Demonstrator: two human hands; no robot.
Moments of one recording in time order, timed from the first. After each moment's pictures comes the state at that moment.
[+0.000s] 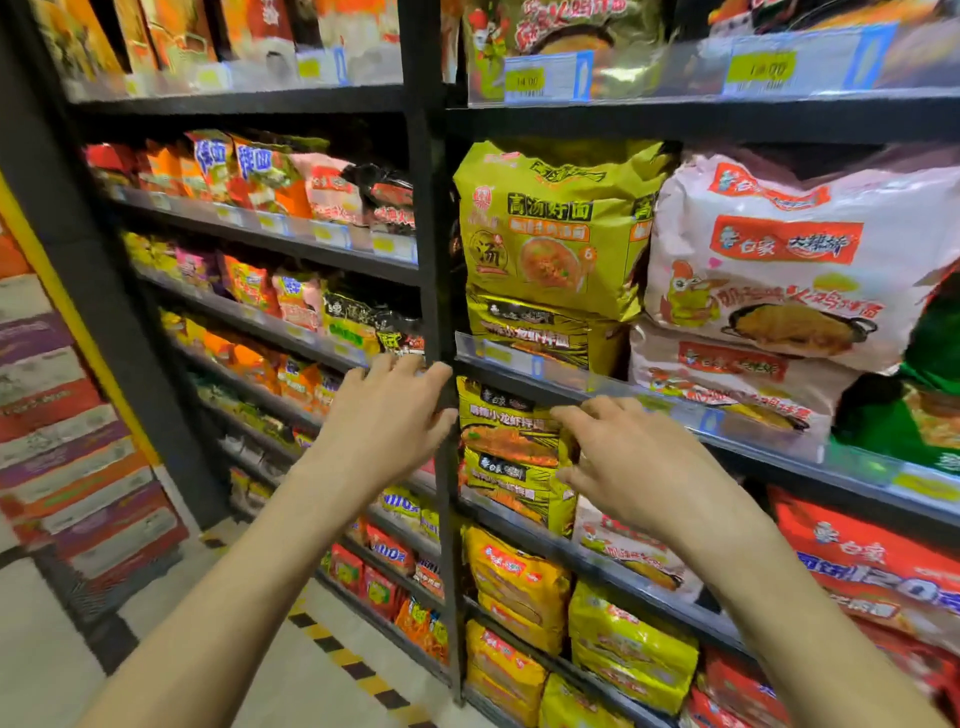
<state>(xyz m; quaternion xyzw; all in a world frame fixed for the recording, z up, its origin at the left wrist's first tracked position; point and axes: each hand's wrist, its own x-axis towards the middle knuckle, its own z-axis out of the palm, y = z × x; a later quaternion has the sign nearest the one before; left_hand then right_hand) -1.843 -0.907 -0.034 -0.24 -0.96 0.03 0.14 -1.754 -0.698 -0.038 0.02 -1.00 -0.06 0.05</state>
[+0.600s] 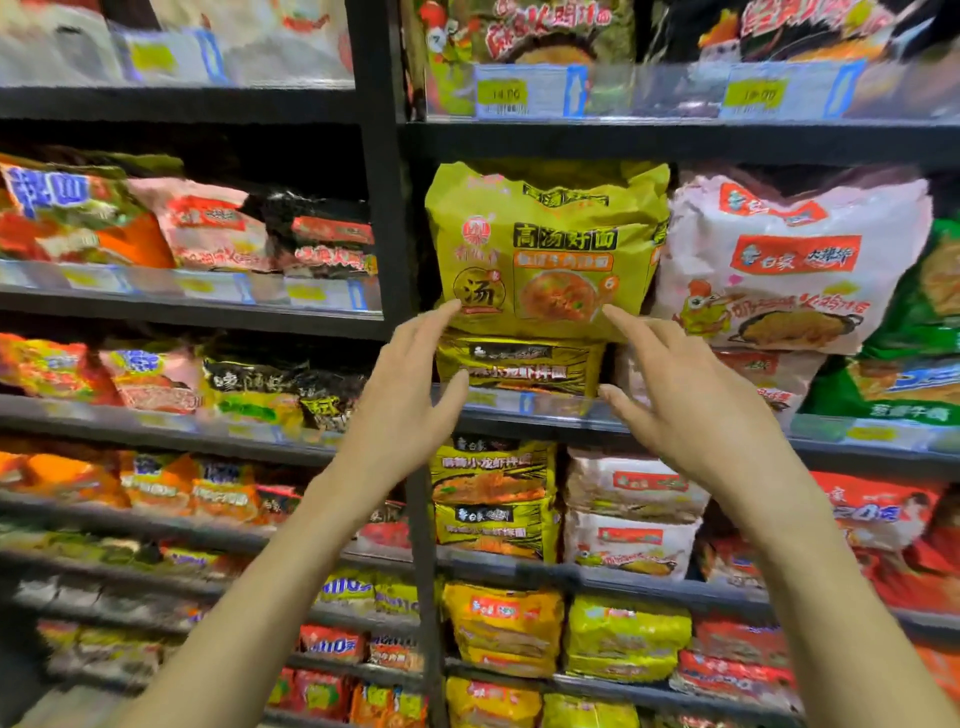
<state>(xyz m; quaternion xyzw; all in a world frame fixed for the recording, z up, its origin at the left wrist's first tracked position) -1.992 -0.910 -0.036 -0.46 -0.79 -0.39 0.14 -1.810 -0.732 -0.002 -0.22 -0.95 -0.03 0.23</state>
